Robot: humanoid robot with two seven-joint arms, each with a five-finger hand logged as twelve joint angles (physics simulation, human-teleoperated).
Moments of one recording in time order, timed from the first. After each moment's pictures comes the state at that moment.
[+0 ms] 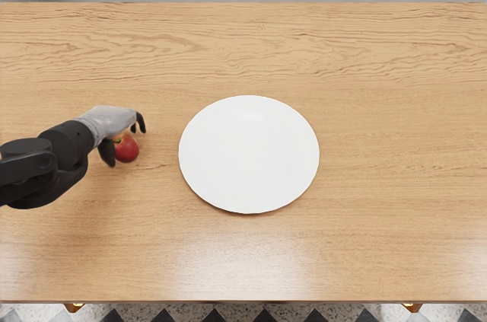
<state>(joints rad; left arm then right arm) -1.01 0.68 -0.09 -1.53 1.44 -0.03 0.61 -0.05 0.00 0.00 0.20 -0.09 0.19 -0.18</state>
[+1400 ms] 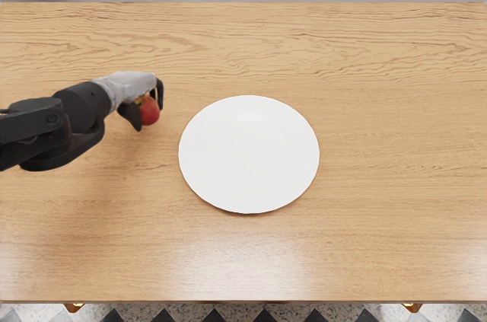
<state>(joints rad) -1.17 0.63 -0.10 -1.52 1.30 -0.05 0.61 -0.05 0.00 0.00 0.20 -0.09 0.19 -0.18</state>
